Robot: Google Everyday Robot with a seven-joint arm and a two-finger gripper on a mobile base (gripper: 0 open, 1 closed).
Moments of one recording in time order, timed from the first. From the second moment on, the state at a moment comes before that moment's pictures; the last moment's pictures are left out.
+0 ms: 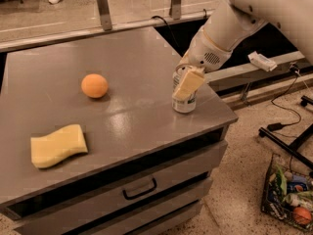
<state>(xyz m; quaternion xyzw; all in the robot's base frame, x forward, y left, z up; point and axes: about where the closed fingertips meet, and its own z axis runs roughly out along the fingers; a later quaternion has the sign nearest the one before) 0.579 -0.074 0.890 -0.65 0.72 0.12 0.21</state>
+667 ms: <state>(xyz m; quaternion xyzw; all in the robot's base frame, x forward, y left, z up) 0.557 -0.036 0.954 -0.68 0.67 0.16 0.26</state>
